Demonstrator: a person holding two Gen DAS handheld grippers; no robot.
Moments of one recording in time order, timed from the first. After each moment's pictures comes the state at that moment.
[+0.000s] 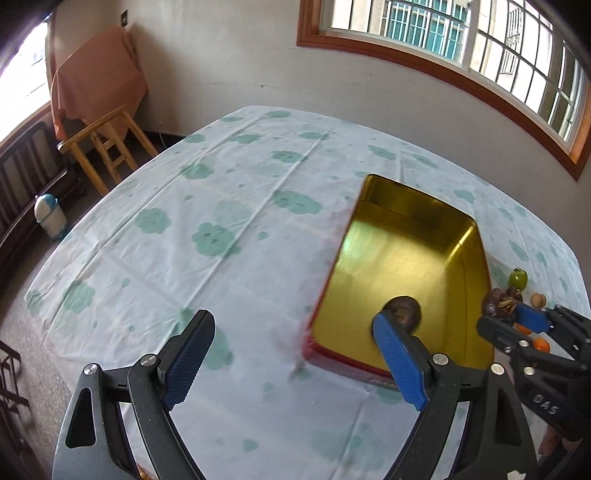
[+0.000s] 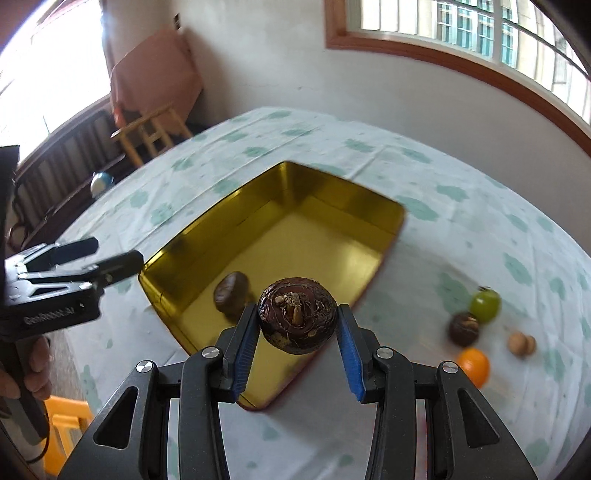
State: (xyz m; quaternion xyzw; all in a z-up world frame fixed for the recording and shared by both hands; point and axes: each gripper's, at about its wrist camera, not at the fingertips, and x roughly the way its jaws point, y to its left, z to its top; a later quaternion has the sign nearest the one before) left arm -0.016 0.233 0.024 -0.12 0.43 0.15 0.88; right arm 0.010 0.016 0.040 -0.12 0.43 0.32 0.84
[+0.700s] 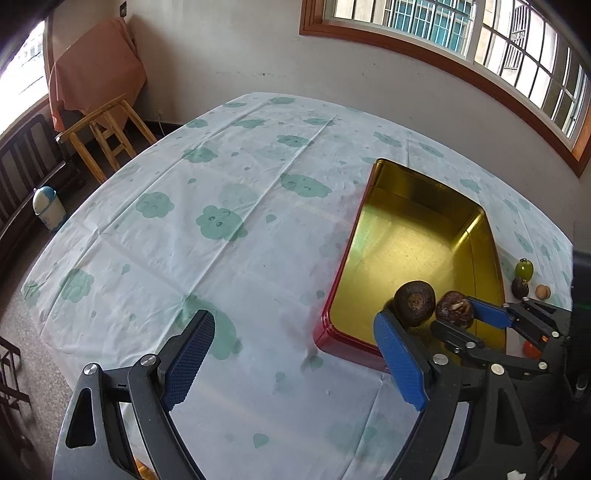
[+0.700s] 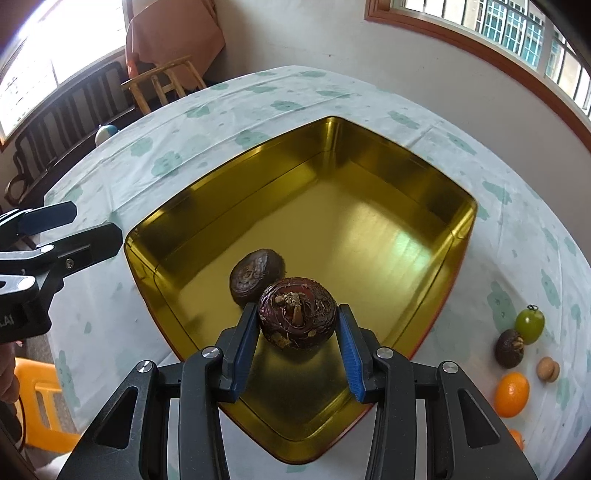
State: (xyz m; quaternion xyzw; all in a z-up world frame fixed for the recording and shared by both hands) left arm -0.018 0.238 0.013 -0.12 0.44 0.14 0.88; right arm 0.019 0.070 -0.005 -0.20 0.46 0.33 0.80
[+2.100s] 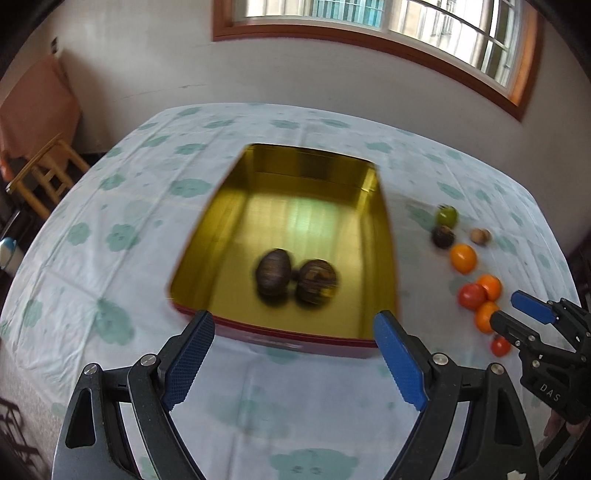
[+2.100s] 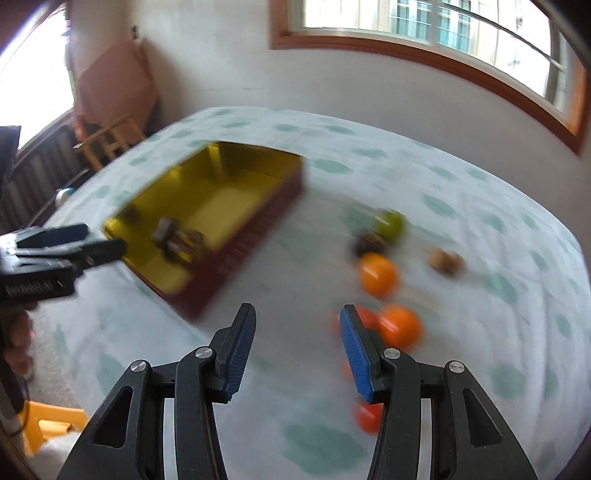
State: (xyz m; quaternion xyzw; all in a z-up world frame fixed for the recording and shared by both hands) left arm -0.014 0.126 0.021 -0.06 0.45 0.02 0.89; right arm -0.028 -0.097 0.032 -0.11 0.43 0.22 0.87
